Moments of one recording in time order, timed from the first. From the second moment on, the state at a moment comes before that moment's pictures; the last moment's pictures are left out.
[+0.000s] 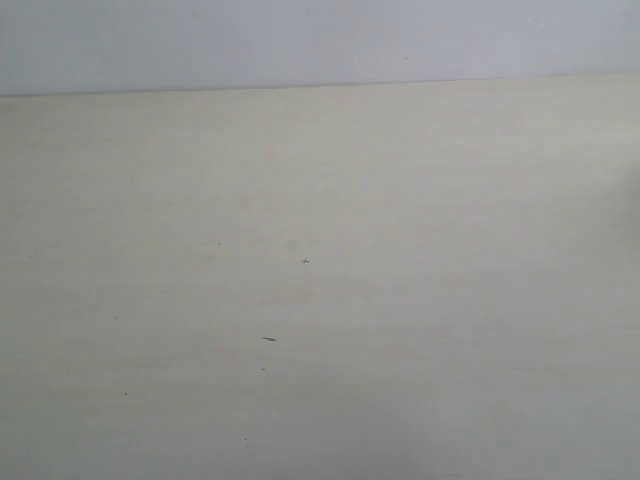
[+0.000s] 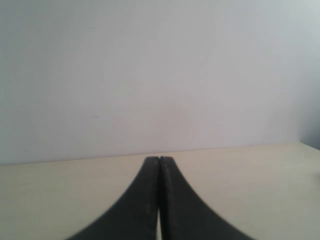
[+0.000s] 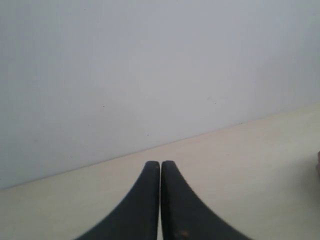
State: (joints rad) left arm -0.23 0.01 -0.04 1.75 -0.04 -1.86; right arm 0.05 0.01 0.00 0.07 0.08 0.25
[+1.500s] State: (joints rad) left arm -0.18 0.01 0.00 0.06 0.08 -0.24; right arm 0.05 0.01 0.00 0.08 0.09 0.25
